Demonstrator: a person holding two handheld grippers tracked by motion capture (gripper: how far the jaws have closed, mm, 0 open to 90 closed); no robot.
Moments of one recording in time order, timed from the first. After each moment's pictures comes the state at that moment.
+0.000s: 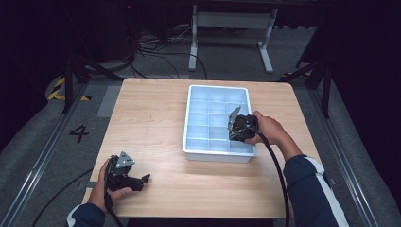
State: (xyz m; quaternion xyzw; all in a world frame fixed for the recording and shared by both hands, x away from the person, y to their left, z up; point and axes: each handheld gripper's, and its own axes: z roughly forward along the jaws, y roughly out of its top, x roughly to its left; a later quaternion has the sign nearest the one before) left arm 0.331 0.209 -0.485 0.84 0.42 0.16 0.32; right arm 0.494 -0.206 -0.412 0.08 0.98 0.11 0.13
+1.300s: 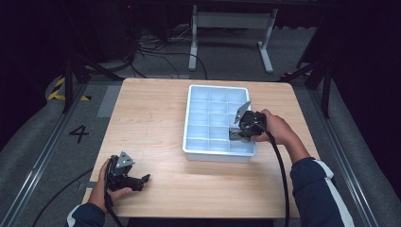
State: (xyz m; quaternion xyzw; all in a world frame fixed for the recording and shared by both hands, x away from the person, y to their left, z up) left arm 0.331 0.209 -0.484 0.84 0.42 0.16 0.32; right arm 0.488 -0.223 -0.391 0.12 0.98 0.13 0.13
